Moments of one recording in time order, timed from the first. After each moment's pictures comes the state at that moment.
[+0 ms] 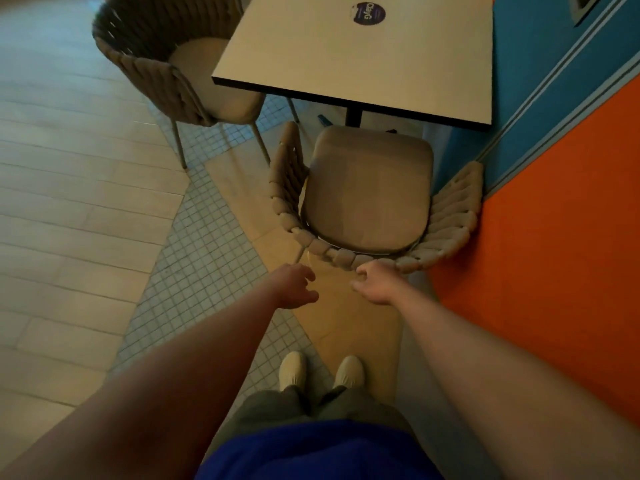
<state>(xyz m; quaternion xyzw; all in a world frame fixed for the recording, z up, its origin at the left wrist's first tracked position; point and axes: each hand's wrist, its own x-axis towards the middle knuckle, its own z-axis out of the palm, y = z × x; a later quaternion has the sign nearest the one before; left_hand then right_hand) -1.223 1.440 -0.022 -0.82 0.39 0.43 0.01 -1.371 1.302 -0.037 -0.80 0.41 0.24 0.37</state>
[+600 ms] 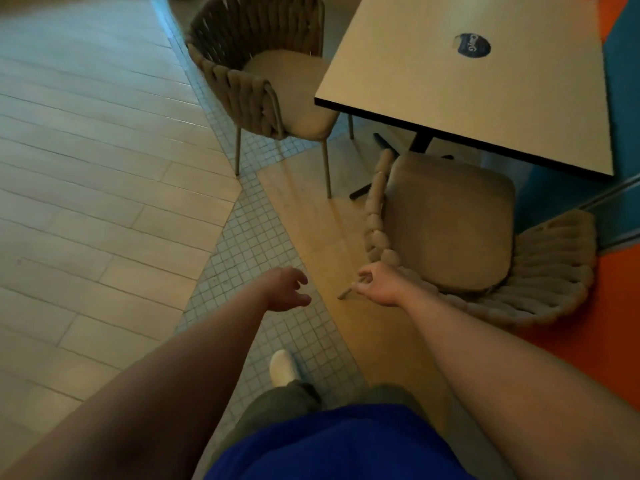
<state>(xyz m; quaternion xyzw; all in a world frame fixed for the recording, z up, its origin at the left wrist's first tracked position) -0.986 1.568 -0.020 -0.82 0.35 0.46 -0.03 -1.137 1.396 -0.028 -0.80 0.37 0.27 0.37</state>
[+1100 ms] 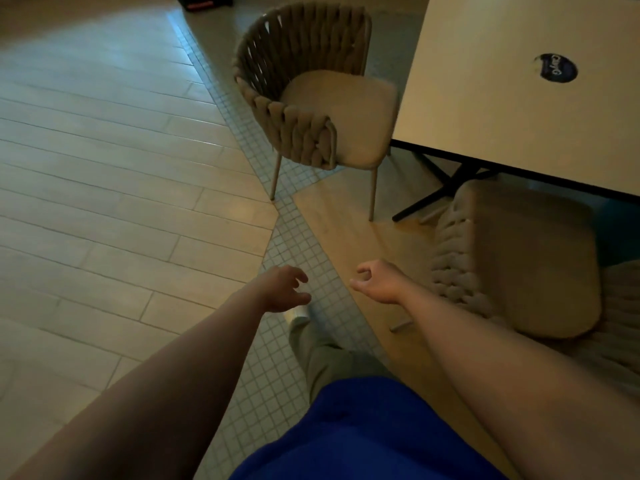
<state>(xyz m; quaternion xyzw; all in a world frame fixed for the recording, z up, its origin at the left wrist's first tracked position) -0.721 1.611 -0.012 -0.82 0.35 0.45 -0.04 -0.872 1.440 -0.033 -0.78 0.37 0.25 0.43</state>
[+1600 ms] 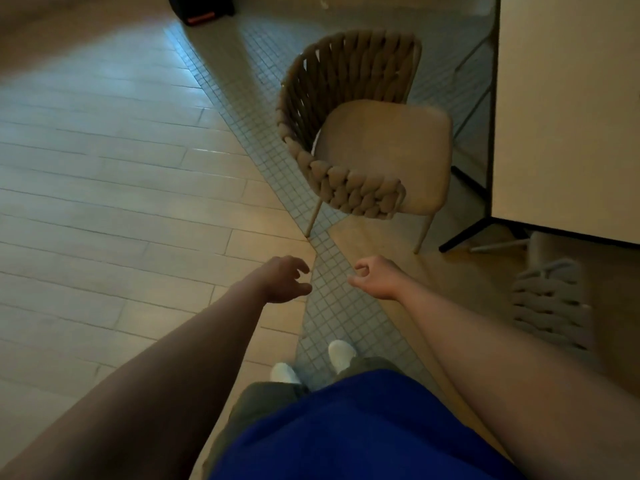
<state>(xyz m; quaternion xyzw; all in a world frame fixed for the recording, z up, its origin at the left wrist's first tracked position) -0.378 1.555 0.004 -0.81 0.38 0.45 0.00 -0.542 1.405 -0.031 -0.75 0.41 0.24 0.47</state>
